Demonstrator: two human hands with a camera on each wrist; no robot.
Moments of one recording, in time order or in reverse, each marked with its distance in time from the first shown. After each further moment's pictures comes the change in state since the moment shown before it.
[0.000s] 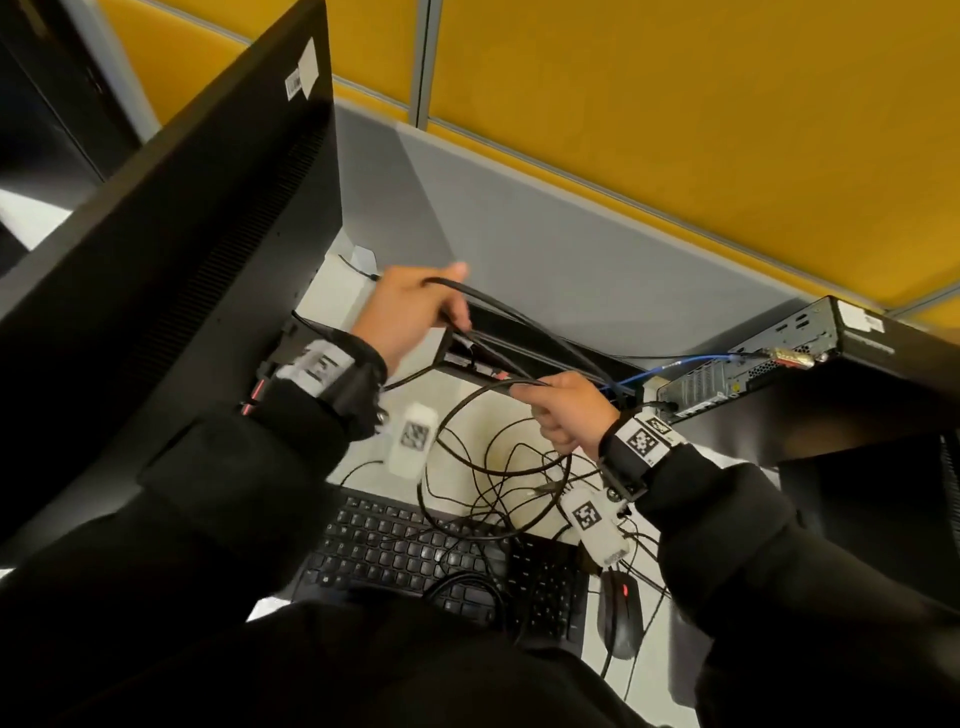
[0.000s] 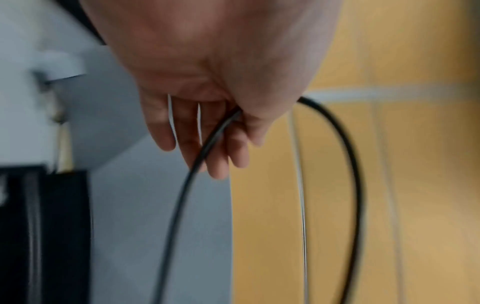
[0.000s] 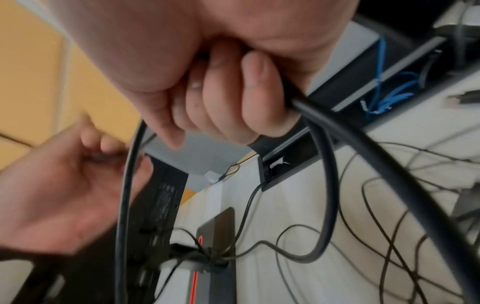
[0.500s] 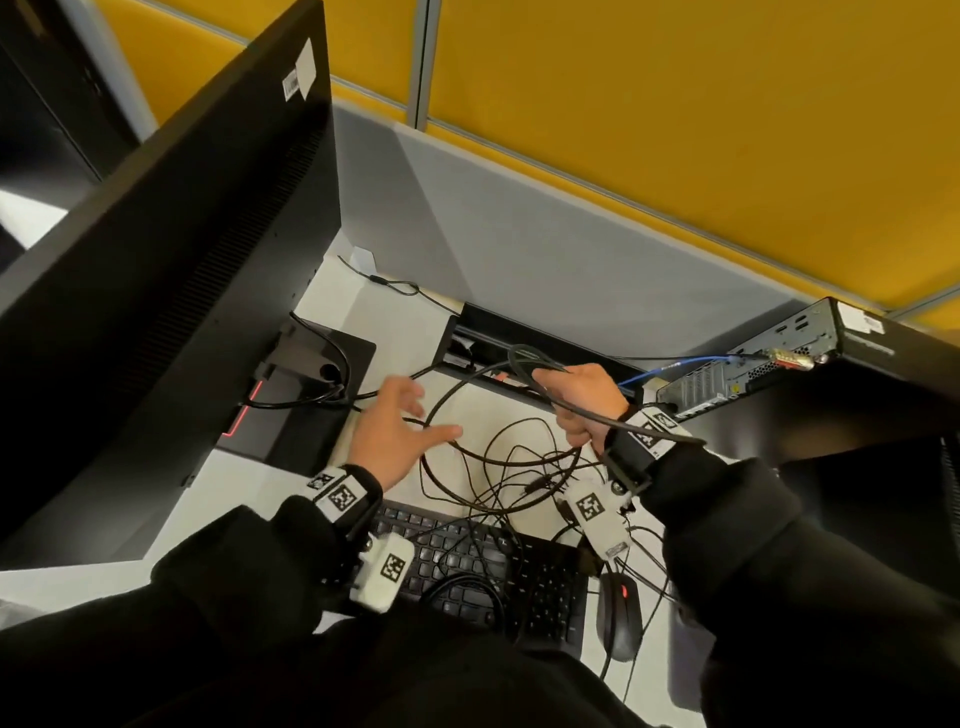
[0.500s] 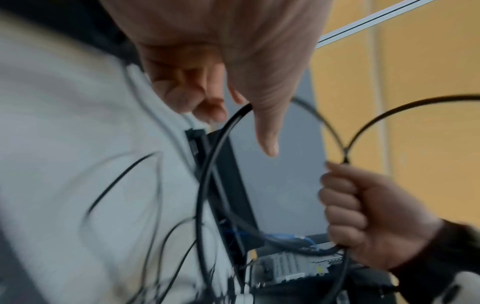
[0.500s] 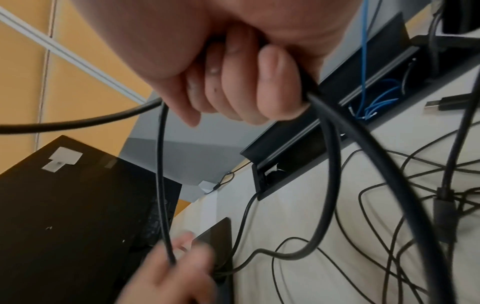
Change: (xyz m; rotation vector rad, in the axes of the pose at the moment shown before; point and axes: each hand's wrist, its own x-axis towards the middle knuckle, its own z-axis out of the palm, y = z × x) left_hand -0.078 -0.110 0.005 0.397 0.046 -0.245; right_hand 0.002 -0.007 -0.009 0.075 0.261 0.030
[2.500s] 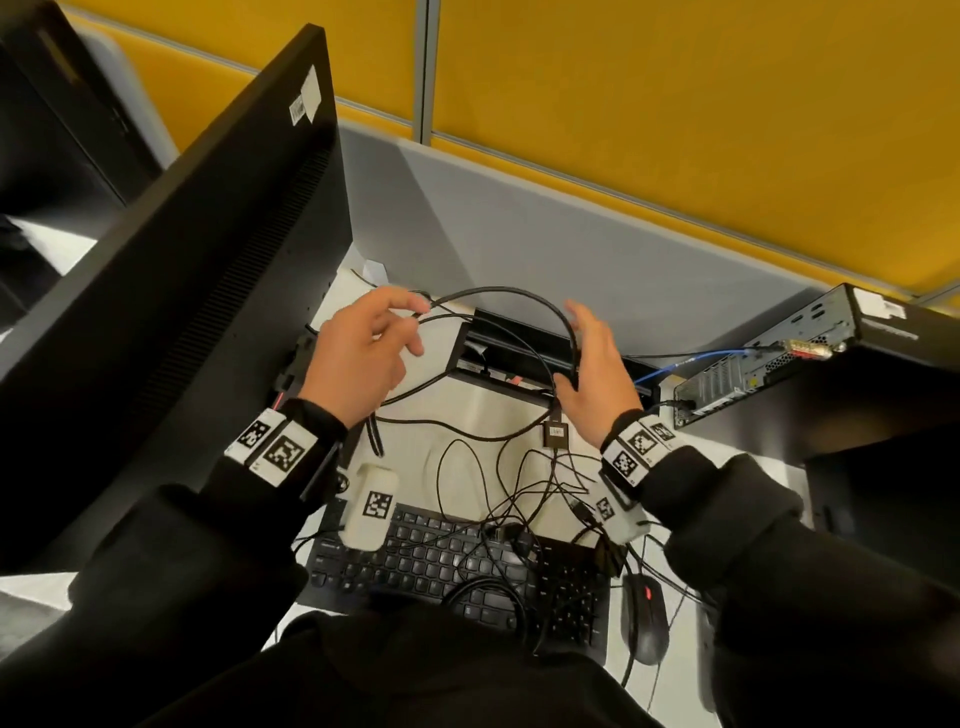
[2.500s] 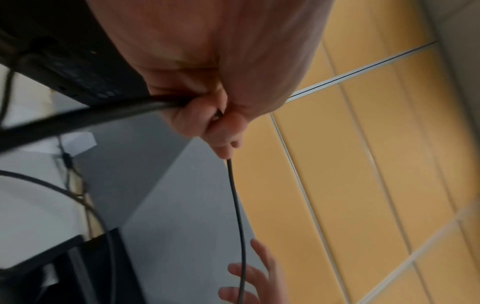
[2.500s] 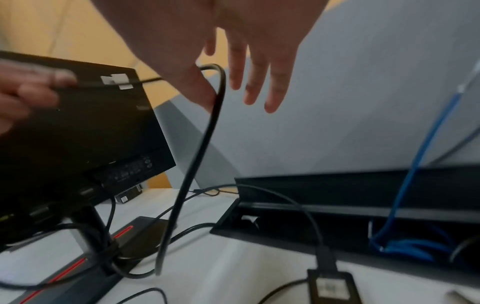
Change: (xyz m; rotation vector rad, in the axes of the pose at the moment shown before) left_hand -0.001 0.087 -0.084 -0.161 0.106 0.337; right_hand 0.001 0.009 -0.003 -0.552 0.219 -0.676
